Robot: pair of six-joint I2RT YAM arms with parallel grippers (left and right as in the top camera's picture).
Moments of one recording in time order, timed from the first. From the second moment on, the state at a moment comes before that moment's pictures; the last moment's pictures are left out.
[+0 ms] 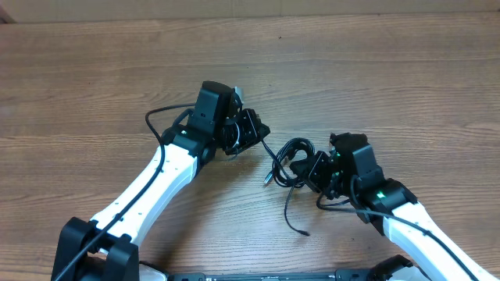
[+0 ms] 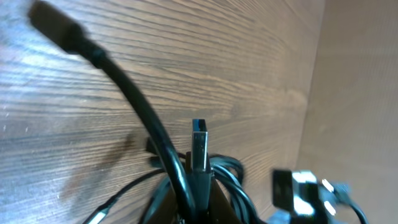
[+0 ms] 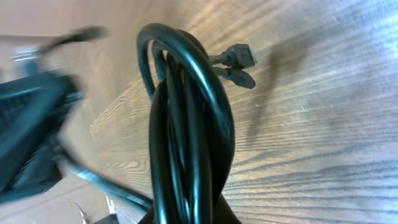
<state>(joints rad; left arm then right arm) -0.43 1.55 1.03 -0.31 0.51 -0.90 0.43 1.15 0.59 -0.28 -0.41 1.12</state>
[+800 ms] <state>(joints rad) -0.64 1.54 1.03 -0.39 0.16 -0.67 0.43 1.24 0.59 -0.20 -0.63 1.36</state>
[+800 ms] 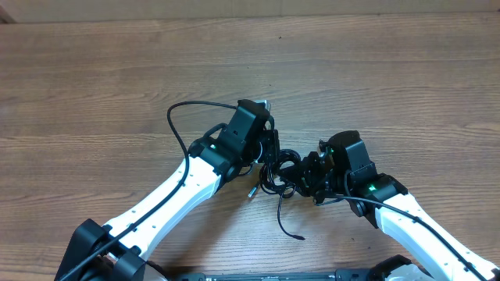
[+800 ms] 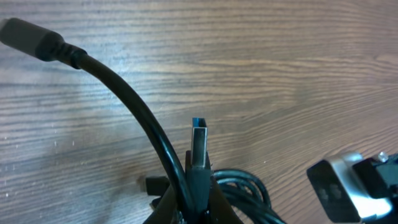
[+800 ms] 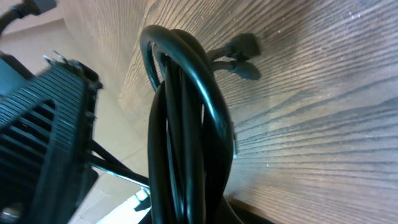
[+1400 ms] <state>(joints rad) -0.65 1.54 1.03 -0.47 0.18 -0.67 0.43 1.24 0.59 -0.19 -0.56 1.58</state>
